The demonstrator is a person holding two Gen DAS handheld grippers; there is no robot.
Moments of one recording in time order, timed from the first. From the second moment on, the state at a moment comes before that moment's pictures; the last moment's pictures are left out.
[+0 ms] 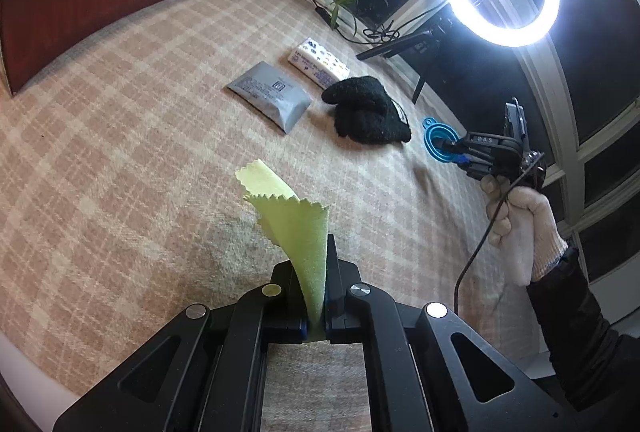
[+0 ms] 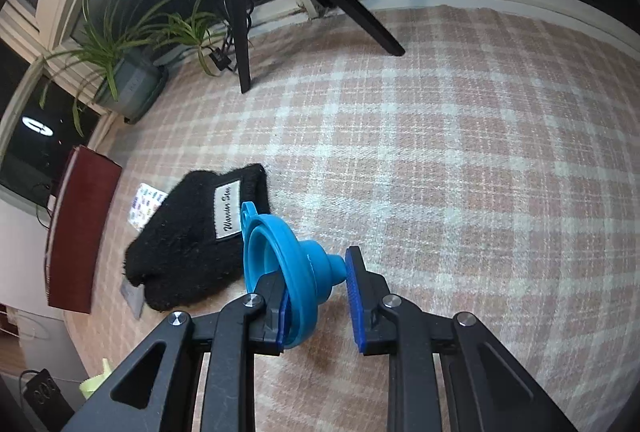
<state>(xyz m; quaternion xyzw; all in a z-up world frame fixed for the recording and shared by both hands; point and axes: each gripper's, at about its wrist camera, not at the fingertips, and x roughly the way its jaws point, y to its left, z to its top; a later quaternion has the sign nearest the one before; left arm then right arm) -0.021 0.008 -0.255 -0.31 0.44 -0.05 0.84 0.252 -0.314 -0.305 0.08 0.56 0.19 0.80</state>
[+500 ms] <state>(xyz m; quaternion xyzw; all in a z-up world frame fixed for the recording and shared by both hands) -0.018 0.035 -0.220 -0.32 0.40 -0.07 0.86 0.201 -0.300 -0.249 0.10 0.52 0.24 0.81</state>
